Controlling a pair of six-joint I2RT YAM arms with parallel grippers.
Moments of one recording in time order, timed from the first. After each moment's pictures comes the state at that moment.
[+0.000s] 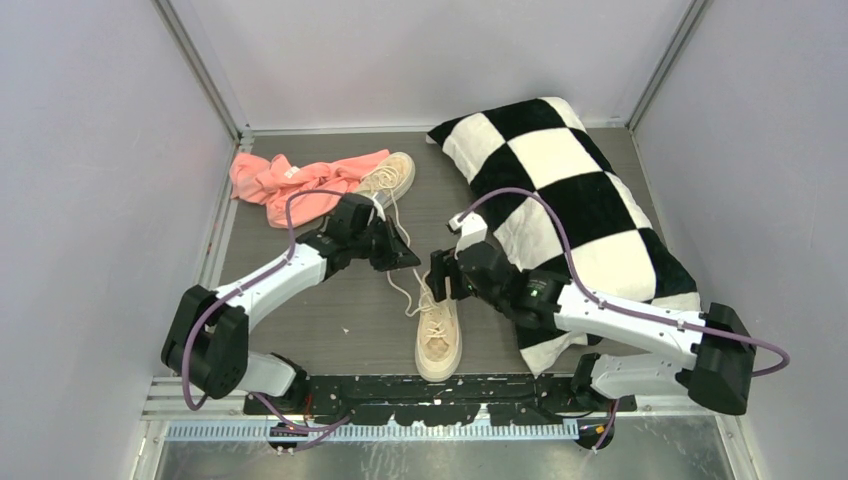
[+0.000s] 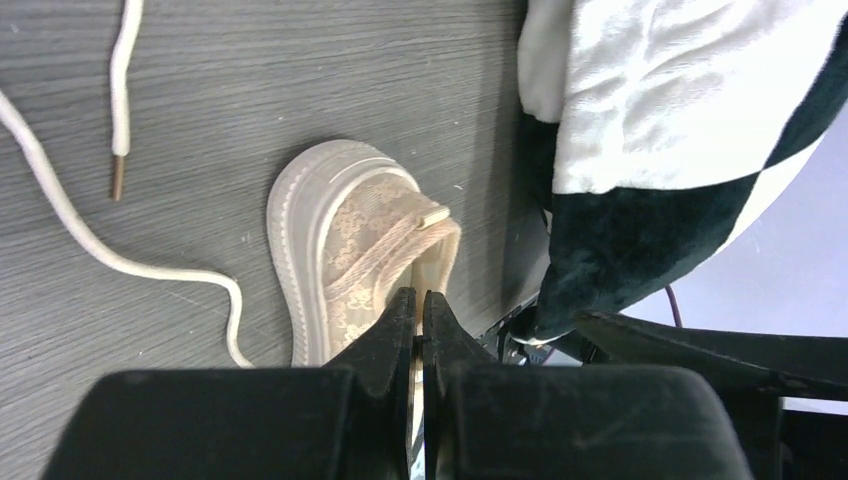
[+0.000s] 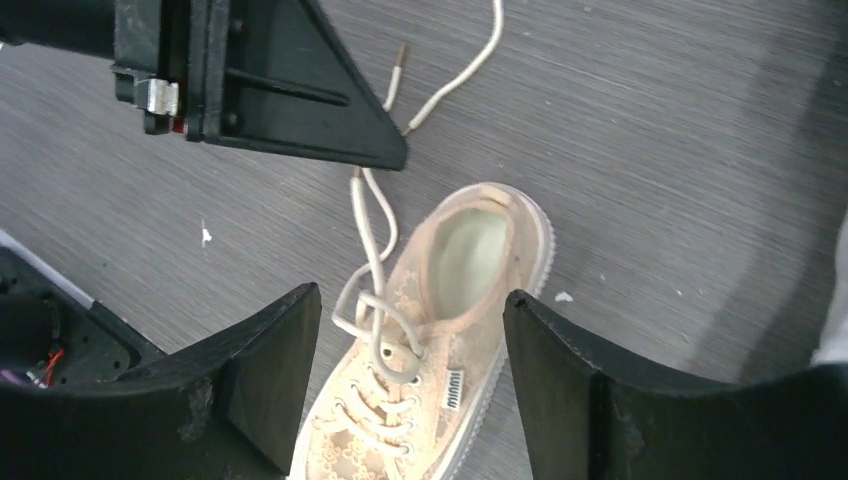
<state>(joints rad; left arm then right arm) -0.52 1.38 0.86 -0.22 0.40 -0.87 1.07 1.17 0.82 -0.23 0.36 0.52</state>
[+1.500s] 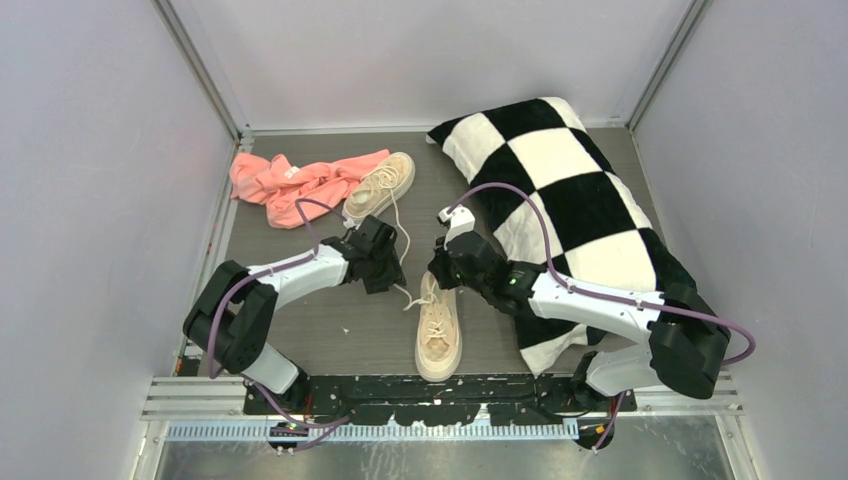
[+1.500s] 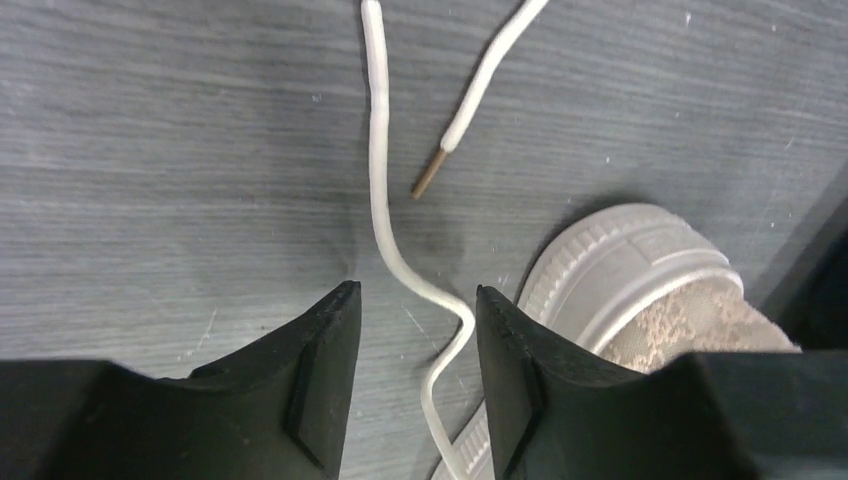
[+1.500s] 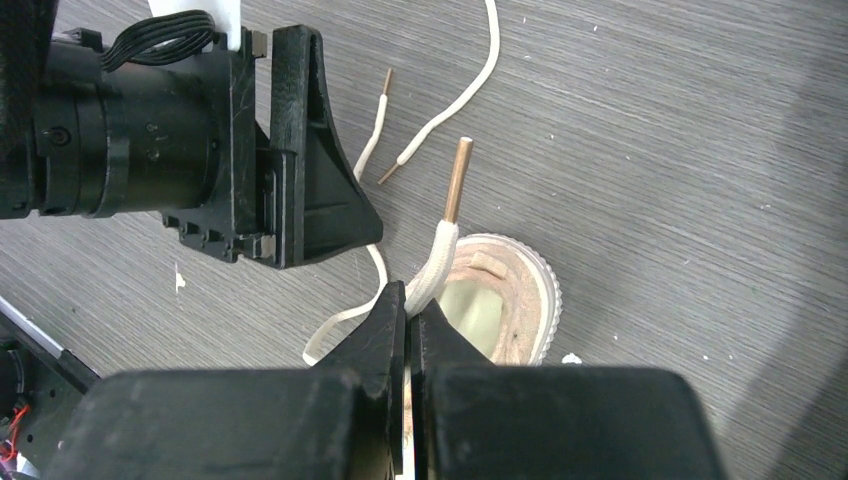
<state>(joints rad) -0.61 1.53 0.84 -0.38 0.00 -0.90 0.97 1.35 0.83 -0.04 0.26 0.47</state>
